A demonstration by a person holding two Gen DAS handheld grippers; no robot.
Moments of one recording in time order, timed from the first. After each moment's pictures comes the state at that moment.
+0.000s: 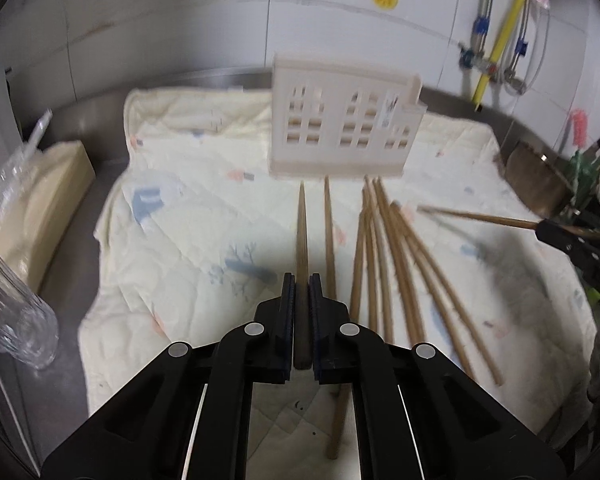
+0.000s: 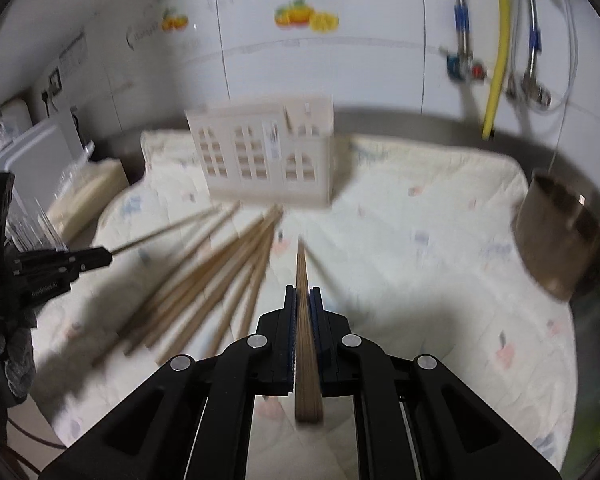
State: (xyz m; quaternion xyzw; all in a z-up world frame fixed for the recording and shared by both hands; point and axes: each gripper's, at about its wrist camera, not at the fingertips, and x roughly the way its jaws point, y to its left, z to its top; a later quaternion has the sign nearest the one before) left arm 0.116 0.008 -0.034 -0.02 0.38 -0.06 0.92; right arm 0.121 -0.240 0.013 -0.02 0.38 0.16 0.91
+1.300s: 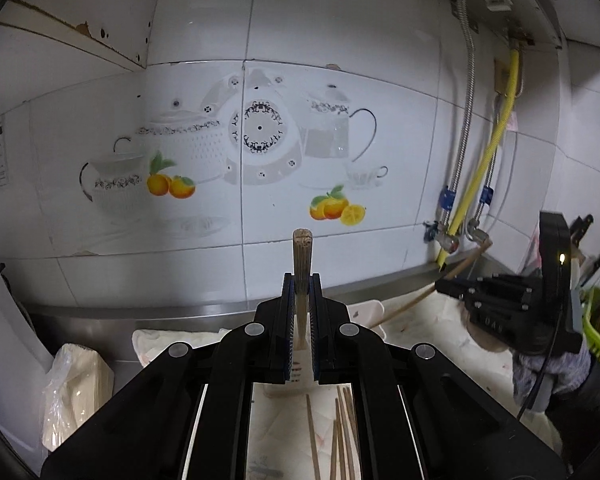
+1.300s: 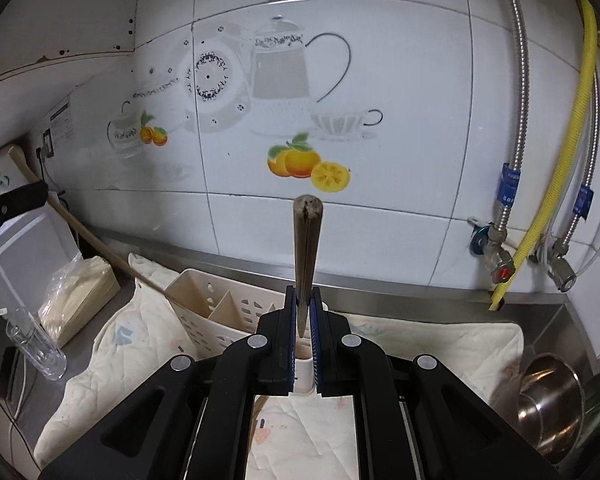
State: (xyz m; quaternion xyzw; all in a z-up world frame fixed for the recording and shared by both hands) left arm 0.190 0.009 0.182 -0.01 0.21 -0.11 0.97; right arm 0.271 -0.219 0.144 -0.04 0.31 0.18 0.94
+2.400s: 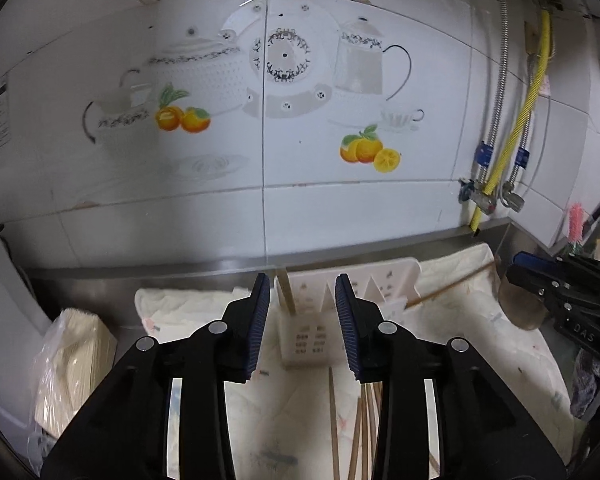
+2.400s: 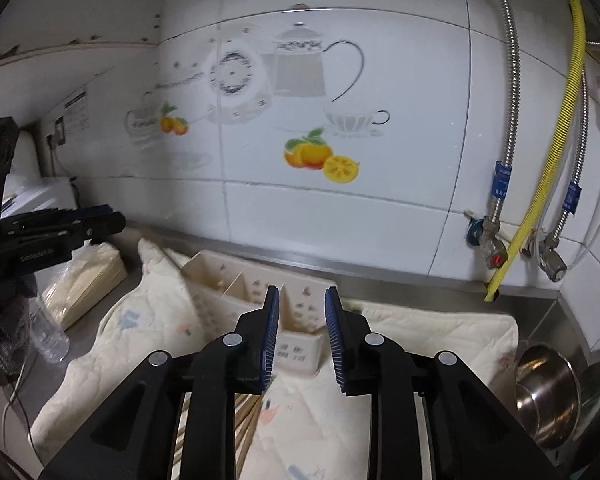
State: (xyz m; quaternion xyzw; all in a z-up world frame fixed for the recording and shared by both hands) left arm 0.203 0.014 0.121 0.00 0.26 -0.07 0.96; right arm 0.225 -0.215 0.138 -0.05 0.29 0.18 0.94
